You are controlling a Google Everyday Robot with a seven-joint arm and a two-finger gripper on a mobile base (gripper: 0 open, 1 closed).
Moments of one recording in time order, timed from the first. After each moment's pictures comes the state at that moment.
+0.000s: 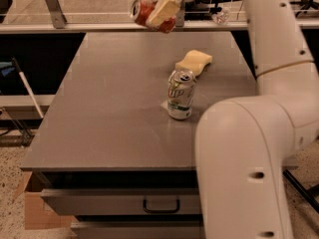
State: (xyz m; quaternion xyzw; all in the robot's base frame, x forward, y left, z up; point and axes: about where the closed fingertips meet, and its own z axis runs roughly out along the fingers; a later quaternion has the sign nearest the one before) arm 0.738 0.007 1.008 -0.73 0.53 0.10 0.42
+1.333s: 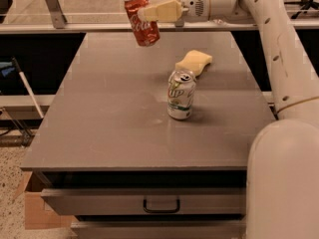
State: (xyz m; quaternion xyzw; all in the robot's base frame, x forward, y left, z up) arm 0.706 0.014 1.020 -0.48 0.58 0.46 0.48
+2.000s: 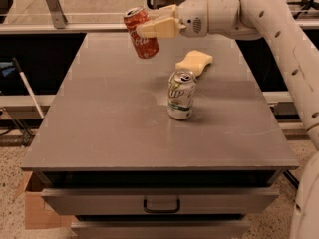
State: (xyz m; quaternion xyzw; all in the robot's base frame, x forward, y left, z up) arm 0.683 0.017 0.997 -0.49 0.57 0.41 0.51
